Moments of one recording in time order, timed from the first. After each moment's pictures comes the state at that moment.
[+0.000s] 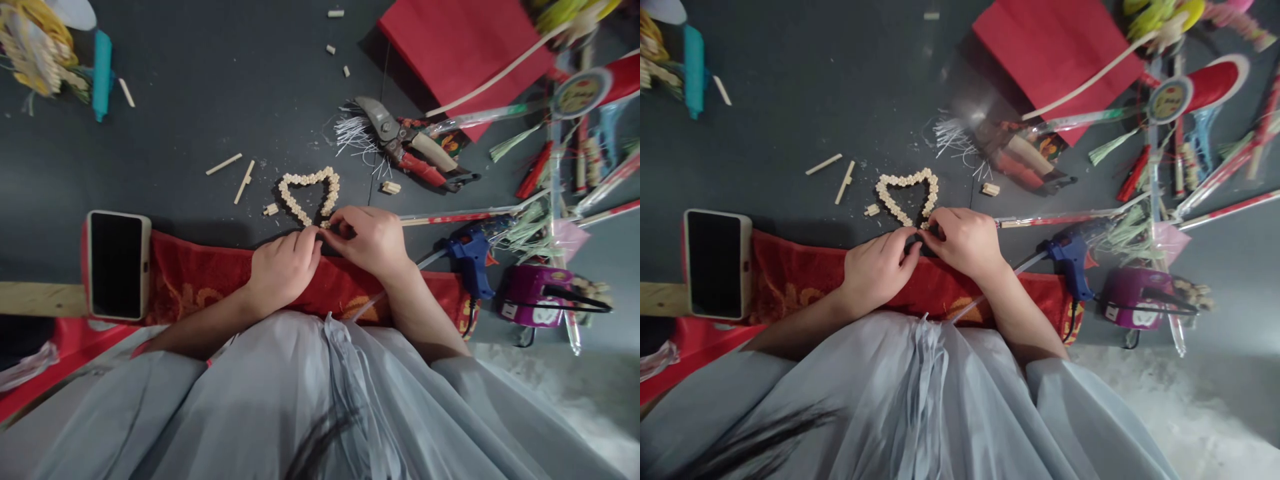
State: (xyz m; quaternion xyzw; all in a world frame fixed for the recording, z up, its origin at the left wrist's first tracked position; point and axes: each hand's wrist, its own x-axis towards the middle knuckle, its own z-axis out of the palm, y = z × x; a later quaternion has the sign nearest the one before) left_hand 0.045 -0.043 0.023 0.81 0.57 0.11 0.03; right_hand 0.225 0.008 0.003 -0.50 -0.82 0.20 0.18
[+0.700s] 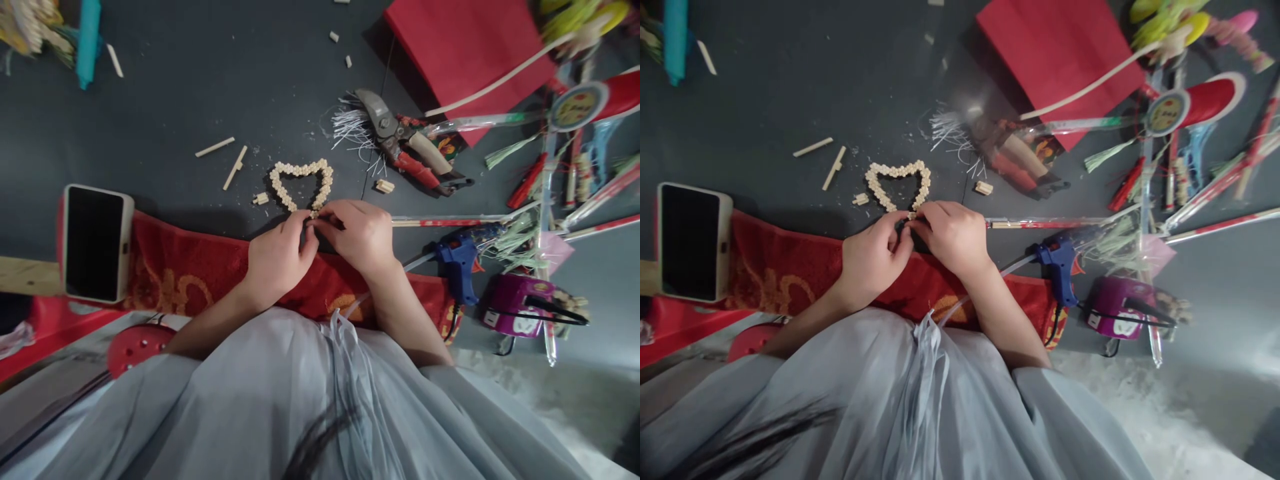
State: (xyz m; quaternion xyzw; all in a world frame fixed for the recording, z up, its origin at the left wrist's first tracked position) left_hand 0.070 -0.039 0.026 0.69 0.70 0.09 0.19; right_hand 0.223 0.009 -0.001 -0.50 -0.82 0.19 0.19
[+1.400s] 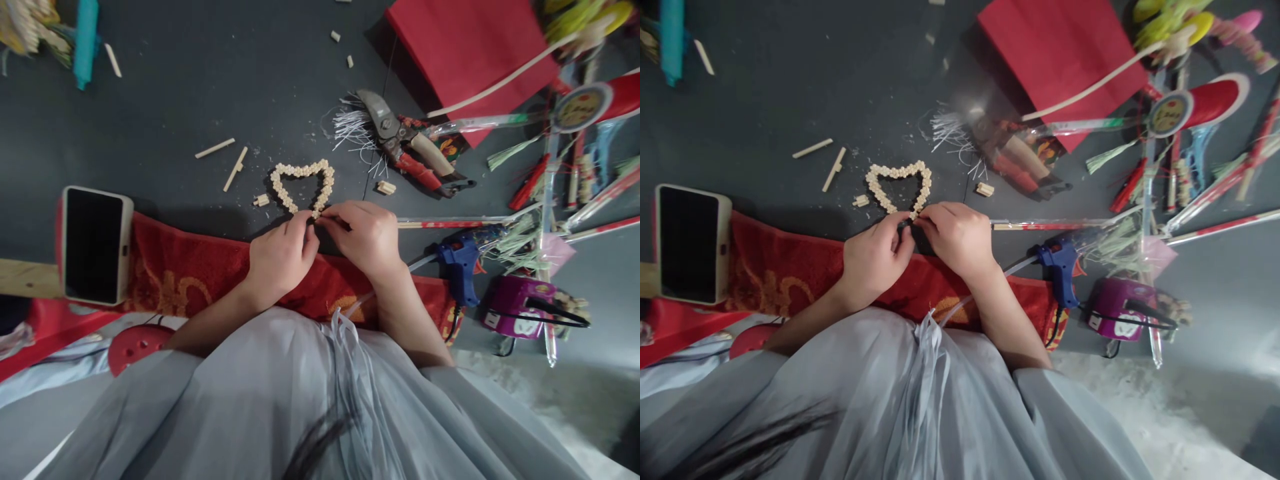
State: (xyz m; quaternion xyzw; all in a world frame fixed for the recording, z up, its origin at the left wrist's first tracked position) left_hand 0.068 -0.038 0.020 0.72 0.67 0.10 0.14; right_hand 0.227 0.011 0.004 -0.51 -0.81 0.23 0.19
